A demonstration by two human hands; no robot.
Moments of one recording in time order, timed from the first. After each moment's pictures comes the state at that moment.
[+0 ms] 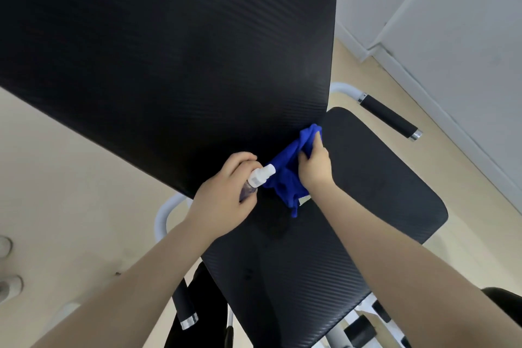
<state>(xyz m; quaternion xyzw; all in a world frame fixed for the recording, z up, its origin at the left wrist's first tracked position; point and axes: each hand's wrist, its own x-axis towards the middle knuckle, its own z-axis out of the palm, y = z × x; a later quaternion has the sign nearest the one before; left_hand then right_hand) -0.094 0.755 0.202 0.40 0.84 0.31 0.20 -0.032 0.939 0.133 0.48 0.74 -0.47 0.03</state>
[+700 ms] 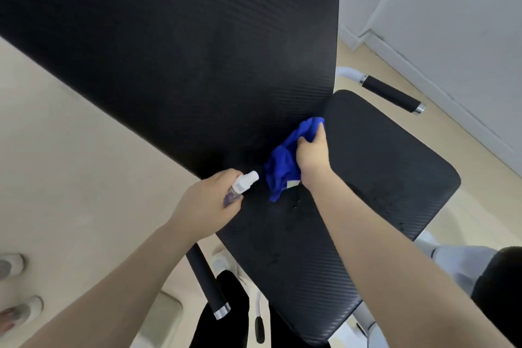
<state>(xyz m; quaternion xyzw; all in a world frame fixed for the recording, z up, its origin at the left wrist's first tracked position) -0.111 0.697 0.210 0.38 0.85 0.21 0.30 -0.049 0.895 0.142 0.59 0.56 -0.58 -0.05</state>
